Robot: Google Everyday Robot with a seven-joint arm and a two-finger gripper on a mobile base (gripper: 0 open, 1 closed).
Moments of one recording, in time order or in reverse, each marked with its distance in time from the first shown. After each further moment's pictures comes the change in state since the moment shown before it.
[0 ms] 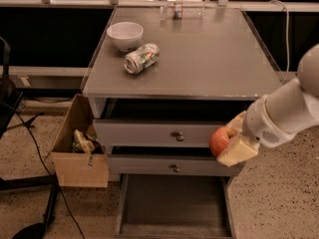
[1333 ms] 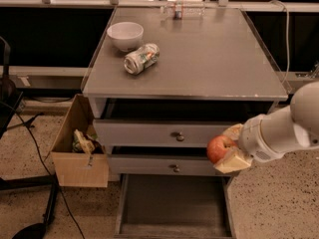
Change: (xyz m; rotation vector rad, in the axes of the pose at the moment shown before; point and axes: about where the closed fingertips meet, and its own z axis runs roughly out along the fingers) arm 0.020 -0.009 0.046 0.080 -0.071 -0.069
